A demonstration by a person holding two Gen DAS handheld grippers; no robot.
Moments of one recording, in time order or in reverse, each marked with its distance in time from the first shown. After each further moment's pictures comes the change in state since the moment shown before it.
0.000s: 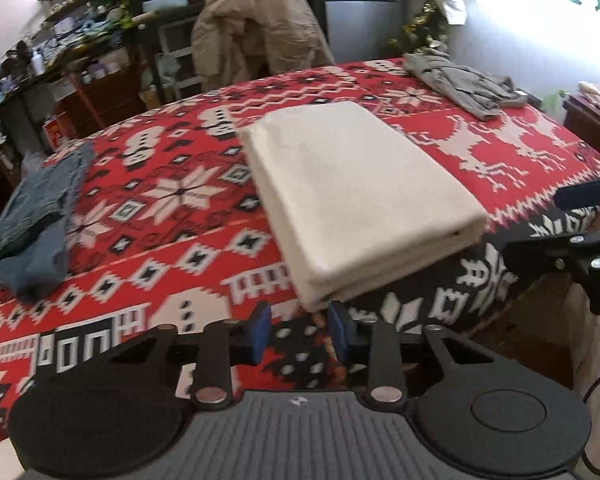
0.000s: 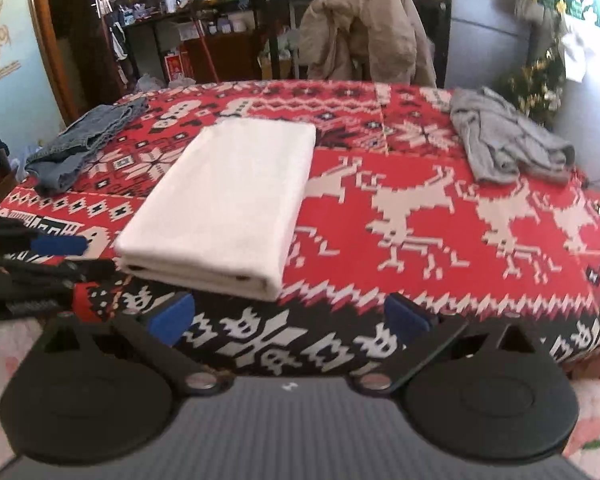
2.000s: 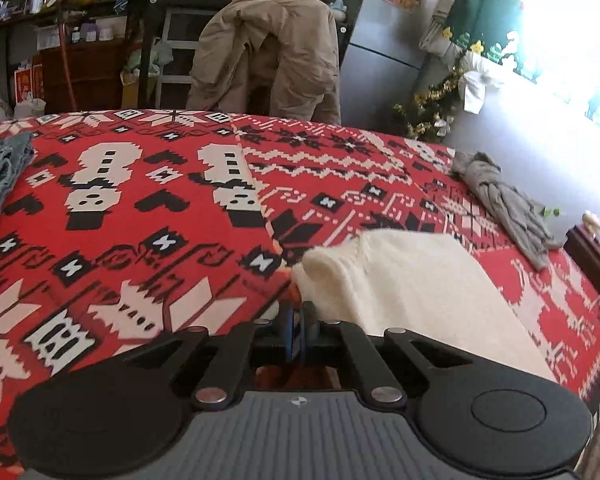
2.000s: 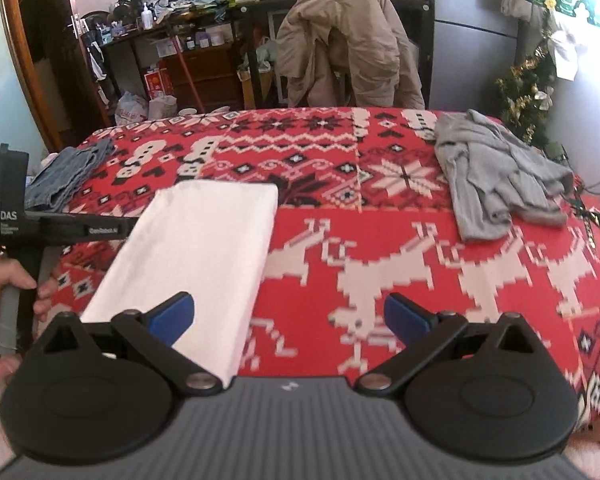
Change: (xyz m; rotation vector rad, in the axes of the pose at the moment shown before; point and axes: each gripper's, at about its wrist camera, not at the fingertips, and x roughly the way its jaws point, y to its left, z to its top) left arm 0.134 0.107 0.095 -0.275 -0.110 -0.239; right arm 0.030 -0.030 0.078 0.050 -0.030 -0.034
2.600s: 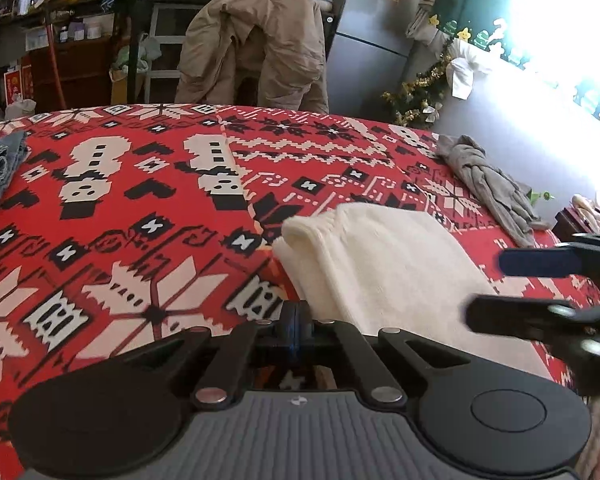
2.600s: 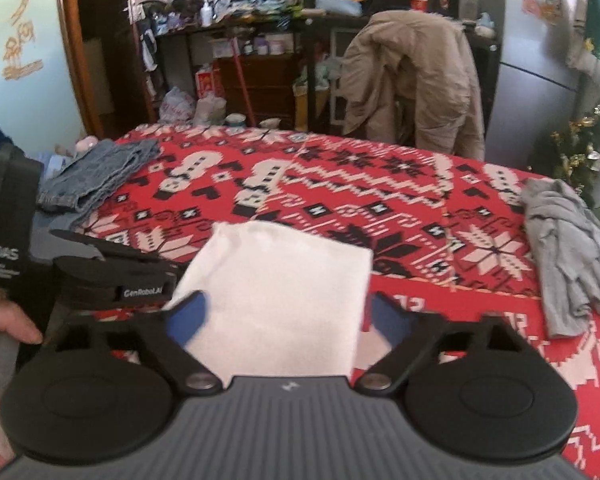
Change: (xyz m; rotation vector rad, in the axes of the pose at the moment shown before) left arm -0.015 -0.015 -0.011 0.047 0.036 -0.009; right arm 0.062 0.070 0.035 -0.166 -0.033 0.081
